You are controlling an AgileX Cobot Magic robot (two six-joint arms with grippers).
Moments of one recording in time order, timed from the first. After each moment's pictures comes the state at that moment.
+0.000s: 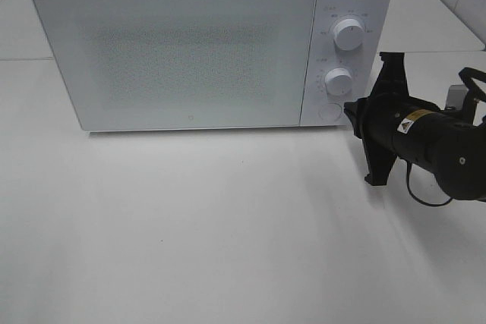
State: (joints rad) left arm 0.01 0.00 -0.52 -0.10 1.08 0.00; right arm 0.36 1.88 -0.57 0.18 -0.85 1.59
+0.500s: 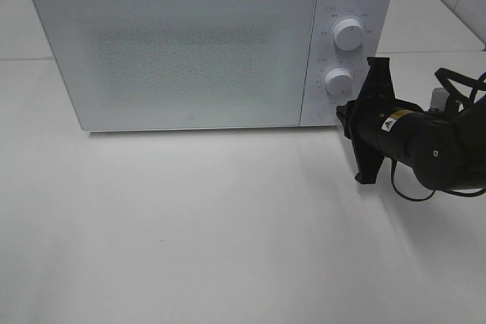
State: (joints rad) left arm 0.01 0.00 -0.52 -0.09 1.08 0.00; right arm 0.36 1.97 -0.66 0.21 -0.83 1.58
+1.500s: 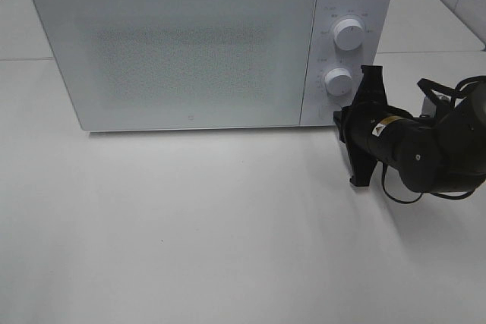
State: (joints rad) left arm 0.01 0.00 -0.52 -0.09 1.08 0.00; right arm 0.36 2.06 -0.70 0.23 -0.87 1.57
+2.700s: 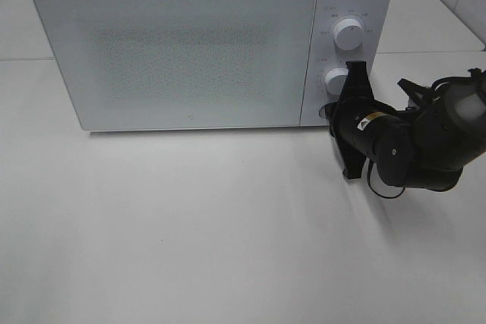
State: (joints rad) left arm 0.01 0.00 -0.52 -0.09 1.08 0.00; right arm 0.40 2.11 -0.78 0.35 -0.90 1.41
